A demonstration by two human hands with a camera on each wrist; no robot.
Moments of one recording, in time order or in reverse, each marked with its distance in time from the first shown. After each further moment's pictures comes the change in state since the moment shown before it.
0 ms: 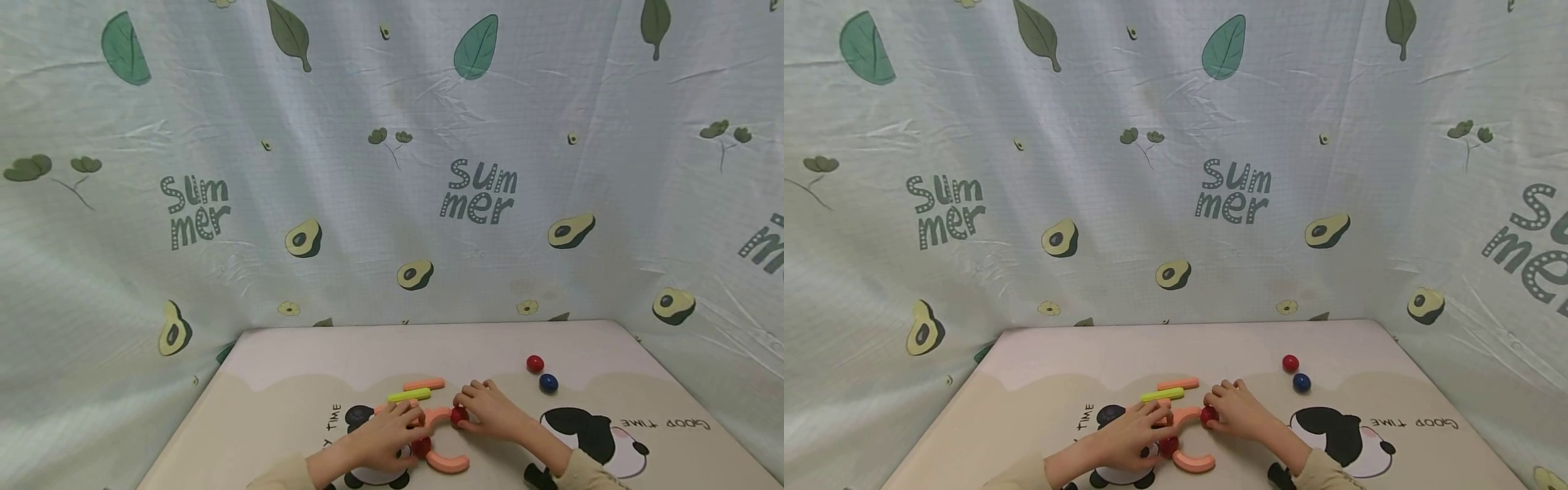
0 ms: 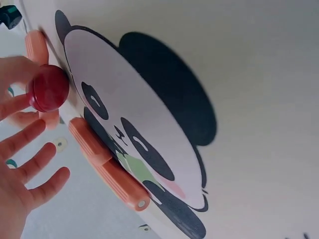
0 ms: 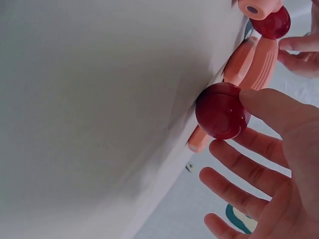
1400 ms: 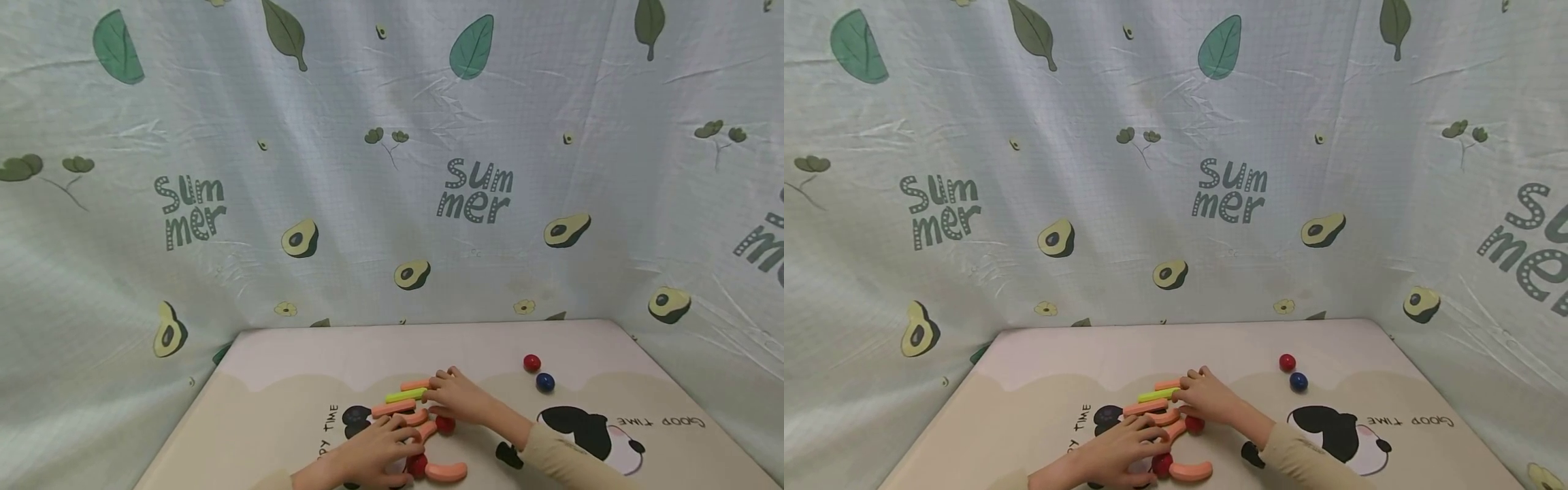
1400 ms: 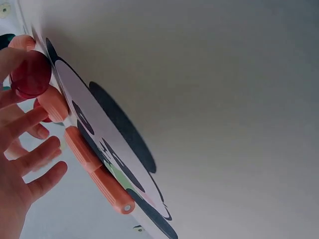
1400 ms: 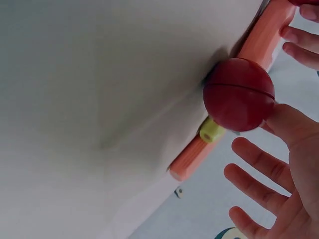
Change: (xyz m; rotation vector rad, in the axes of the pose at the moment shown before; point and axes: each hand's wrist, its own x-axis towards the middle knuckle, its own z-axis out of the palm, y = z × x) left_hand -0.018 0.006 0.007 -0.086 -0.009 0.059; right_hand 0.043 -0.016 0.000 -0.131 -0.020 -0.187
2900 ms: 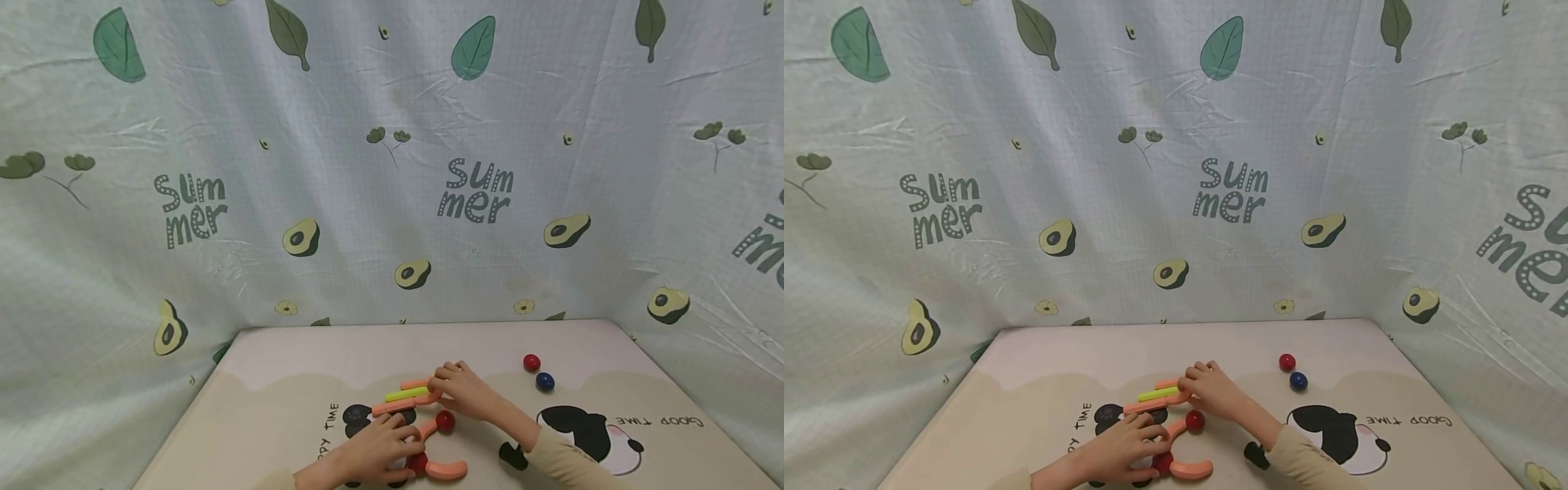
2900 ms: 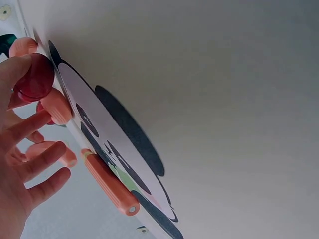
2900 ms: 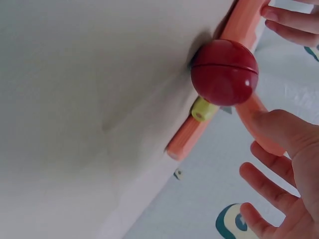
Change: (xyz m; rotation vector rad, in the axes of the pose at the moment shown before) left_hand 0.005 0.001 -0.001 0.089 -0.027 -0.025; right_hand -0.008 0.010 0.002 0.050 0.188 0.031
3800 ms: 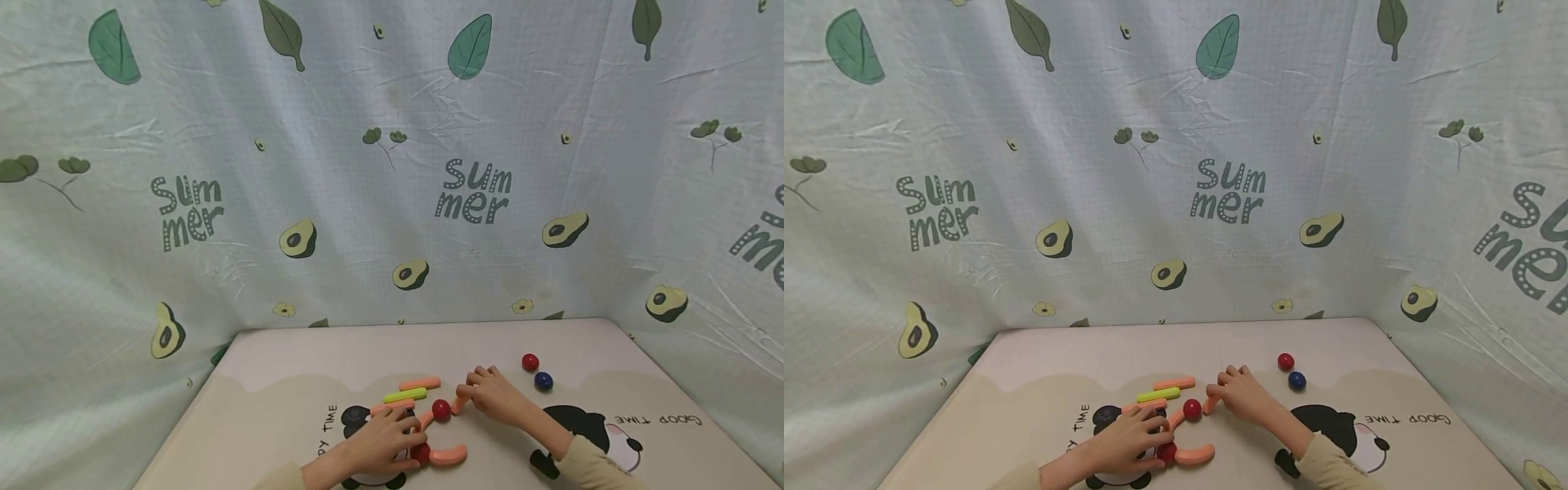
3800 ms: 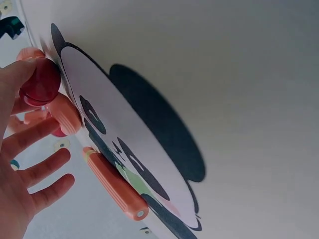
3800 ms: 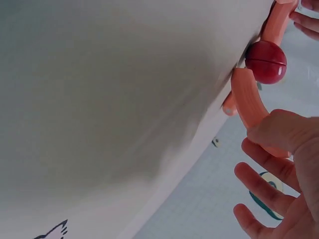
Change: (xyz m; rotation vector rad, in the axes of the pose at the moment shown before) left_hand 0.010 -0.005 0.002 0.032 0.044 -0.039; right_hand -0.045 0.028 0.001 -0.048 -0.016 0.073
